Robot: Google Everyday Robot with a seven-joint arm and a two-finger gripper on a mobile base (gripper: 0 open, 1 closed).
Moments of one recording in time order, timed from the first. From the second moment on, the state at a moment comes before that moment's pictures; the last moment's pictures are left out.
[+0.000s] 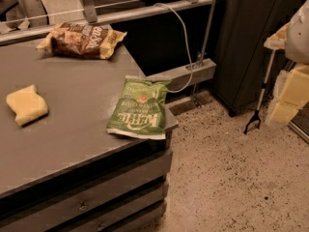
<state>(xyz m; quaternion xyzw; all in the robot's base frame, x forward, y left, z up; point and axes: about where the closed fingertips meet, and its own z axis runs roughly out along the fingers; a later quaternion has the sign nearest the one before) 0.438 -0.217 0.976 -0.60 0.78 -0.03 0.16</state>
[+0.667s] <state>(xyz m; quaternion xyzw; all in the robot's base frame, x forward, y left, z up) 0.447 -0.211 0.971 -0.61 0.78 -0.03 0.17</state>
